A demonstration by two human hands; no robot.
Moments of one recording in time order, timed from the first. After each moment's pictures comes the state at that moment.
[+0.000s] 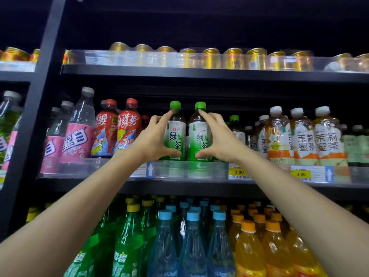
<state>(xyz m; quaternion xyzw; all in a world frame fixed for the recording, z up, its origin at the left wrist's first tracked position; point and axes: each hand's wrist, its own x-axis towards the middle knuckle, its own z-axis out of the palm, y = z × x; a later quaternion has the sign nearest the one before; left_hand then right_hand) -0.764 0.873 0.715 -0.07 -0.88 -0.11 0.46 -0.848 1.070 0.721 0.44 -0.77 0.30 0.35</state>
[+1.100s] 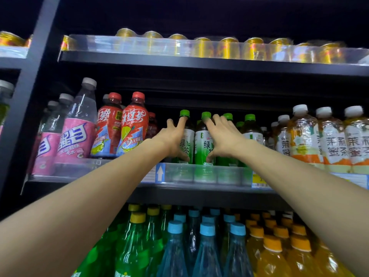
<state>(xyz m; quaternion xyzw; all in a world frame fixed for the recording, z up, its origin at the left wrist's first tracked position) -0.831 0.859 0.742 0.04 -0.93 -0.02 0.37 -0.891 1.022 0.749 0.30 -0.83 -0.04 0.46</state>
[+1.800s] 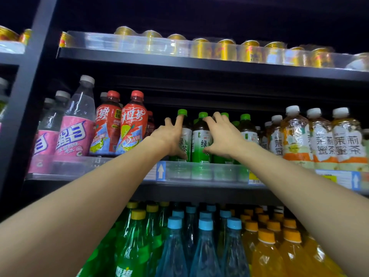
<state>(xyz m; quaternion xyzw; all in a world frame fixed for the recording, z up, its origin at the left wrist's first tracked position) -0.822 0.862 0.740 0.06 -0.92 0.02 0.38 -0.879 1.026 0.741 0.30 -0.82 0.02 0.49</state>
